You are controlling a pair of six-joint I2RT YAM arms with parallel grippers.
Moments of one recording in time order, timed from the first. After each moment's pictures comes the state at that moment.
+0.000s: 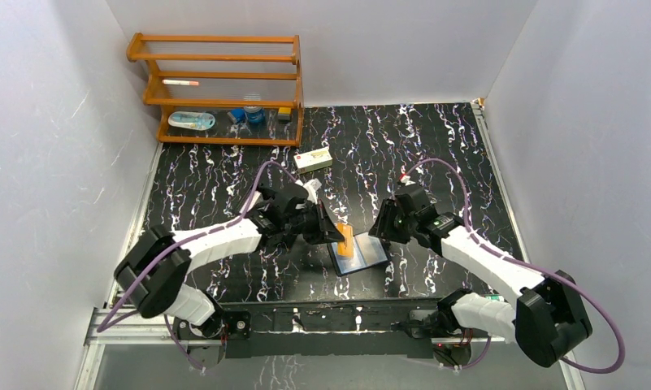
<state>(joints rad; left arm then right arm) -0.79 1.42 0.76 0.02 0.38 -1.00 0.58 1.09 0.63 -0.39 -0.08 0.71</state>
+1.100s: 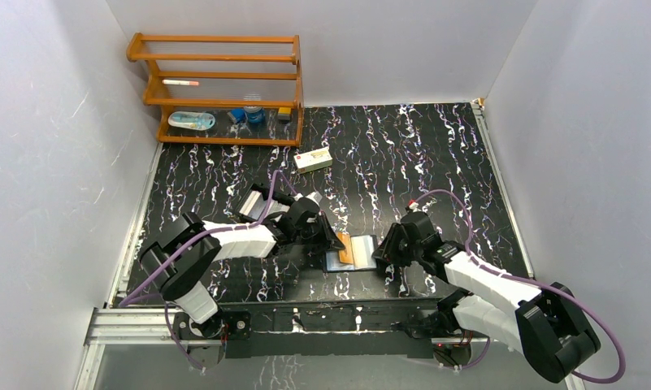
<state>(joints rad) -0.87 1.62 0.70 0.19 0.19 -1.09 0.59 1.01 0.32 -0.18 -0.12 0.86</state>
